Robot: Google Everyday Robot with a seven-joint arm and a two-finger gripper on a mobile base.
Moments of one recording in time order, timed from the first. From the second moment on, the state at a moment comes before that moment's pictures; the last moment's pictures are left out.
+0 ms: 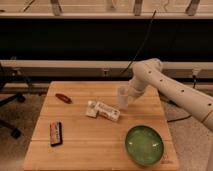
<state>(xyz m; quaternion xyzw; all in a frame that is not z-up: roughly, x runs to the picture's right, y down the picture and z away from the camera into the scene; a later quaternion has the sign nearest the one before) 0.140 0.069 0.800 -0.27 -0.16 -0.17 0.93</state>
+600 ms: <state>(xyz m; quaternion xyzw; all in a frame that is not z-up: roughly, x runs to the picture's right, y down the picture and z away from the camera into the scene) 0.164 0.071 0.721 -0.28 -0.17 -0.18 0.93</state>
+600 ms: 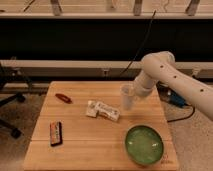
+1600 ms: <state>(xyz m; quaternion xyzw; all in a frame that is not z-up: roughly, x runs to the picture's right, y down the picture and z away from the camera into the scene) 0.221 0.150 0.688 -0.30 -0.17 -0.18 0.92</state>
